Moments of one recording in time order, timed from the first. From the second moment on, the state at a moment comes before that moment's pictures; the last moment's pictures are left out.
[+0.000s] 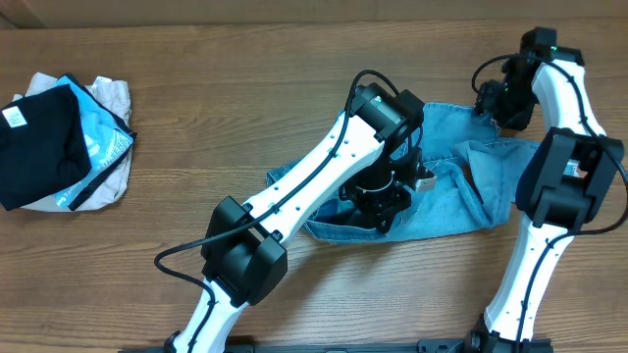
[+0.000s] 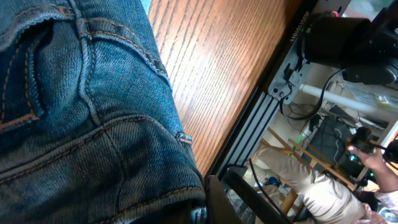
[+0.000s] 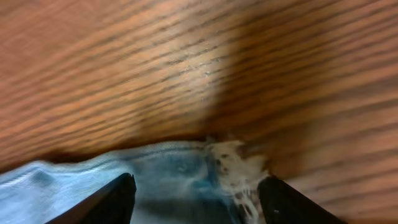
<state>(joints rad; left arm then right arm) -0.80 2.21 2.16 -1.69 0.50 0.26 -0.23 2.45 2.09 -1.08 -0.12 0.13</state>
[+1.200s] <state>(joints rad) -0.80 2.21 2.16 -1.69 0.46 0.26 -0.64 2.48 2.66 -1.17 0.15 0.57</state>
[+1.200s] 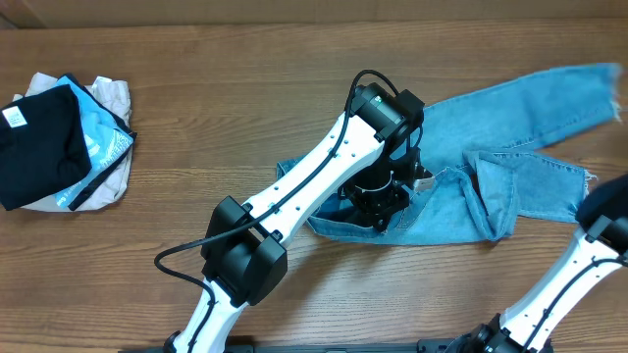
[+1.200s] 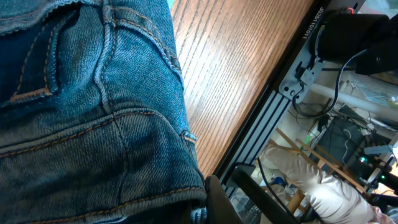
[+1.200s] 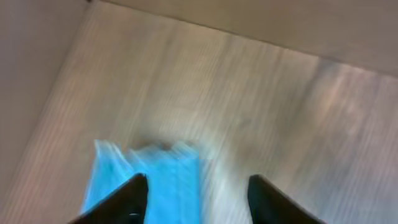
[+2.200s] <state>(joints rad) -0.80 2.21 2.16 -1.69 0.34 0.25 -0.65 2.48 2.14 -1.57 -0.02 0.36</state>
